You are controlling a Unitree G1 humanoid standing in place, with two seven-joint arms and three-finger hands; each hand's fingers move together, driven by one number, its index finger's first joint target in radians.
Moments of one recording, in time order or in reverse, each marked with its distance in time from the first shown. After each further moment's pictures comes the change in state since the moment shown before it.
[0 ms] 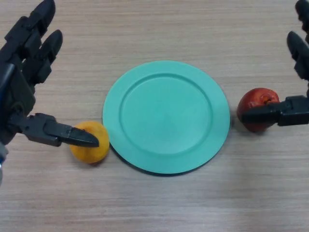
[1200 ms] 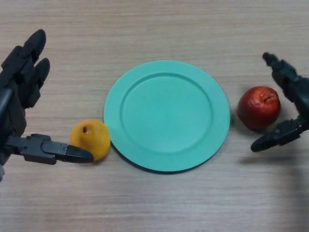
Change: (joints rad) left arm 0.097 -0.051 0.011 0.000 0.138 -0.007 -0.022; right arm -0.335 -0.097 0.049 1.319 -0.416 -0.901 0.186
